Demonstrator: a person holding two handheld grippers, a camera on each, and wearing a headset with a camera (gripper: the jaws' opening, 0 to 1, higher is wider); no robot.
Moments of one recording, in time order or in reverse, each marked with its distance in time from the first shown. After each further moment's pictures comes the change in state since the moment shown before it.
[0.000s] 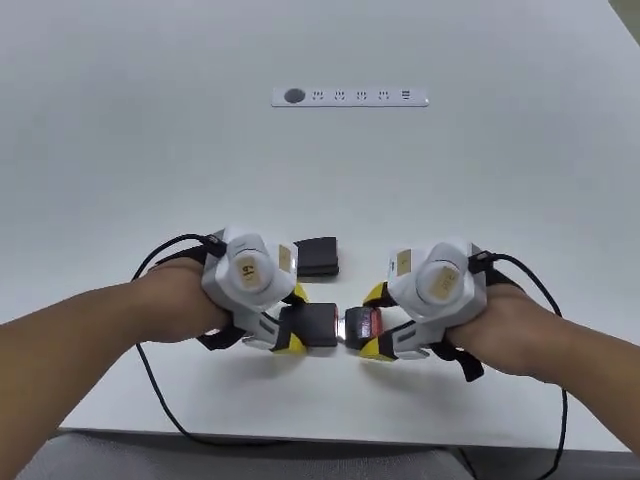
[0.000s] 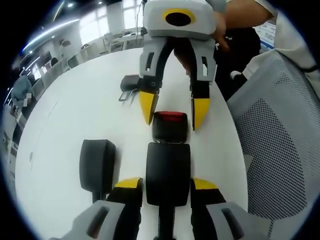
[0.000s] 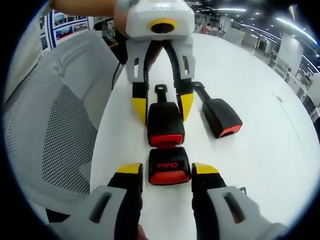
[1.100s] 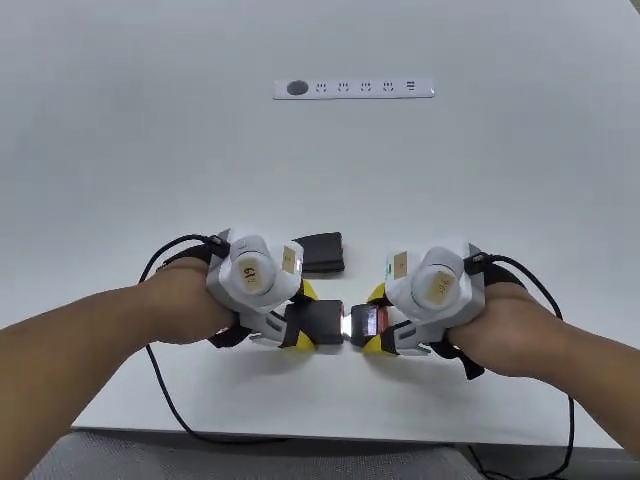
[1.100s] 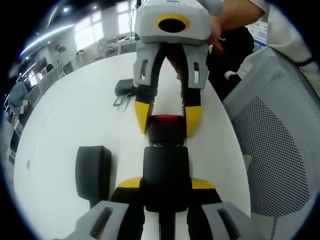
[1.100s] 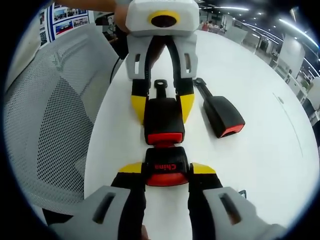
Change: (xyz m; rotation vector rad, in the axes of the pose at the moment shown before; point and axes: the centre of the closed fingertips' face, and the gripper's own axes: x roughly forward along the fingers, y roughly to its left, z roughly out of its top) left arm 0.011 -0.005 0.006 0.047 -0.045 -0.048; right arm 0.008 -0.003 -0.008 -0.043 0.038 -0.015
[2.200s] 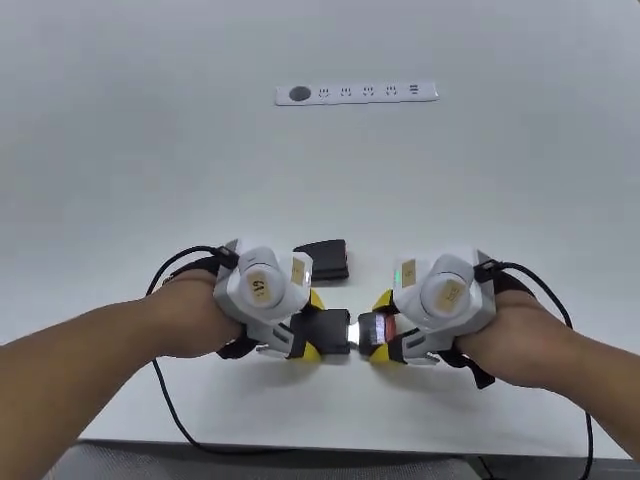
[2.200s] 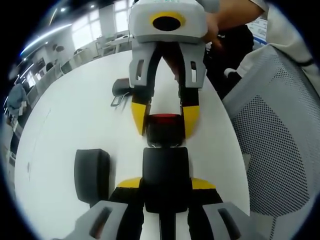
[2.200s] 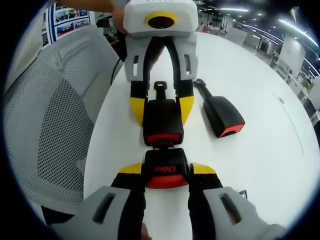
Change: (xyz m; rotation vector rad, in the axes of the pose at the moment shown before) left arm 0.003 -0.001 0.003 0.011 0.034 -0.008; right arm 0.006 -0.002 0.004 0.009 -0.017 0.008
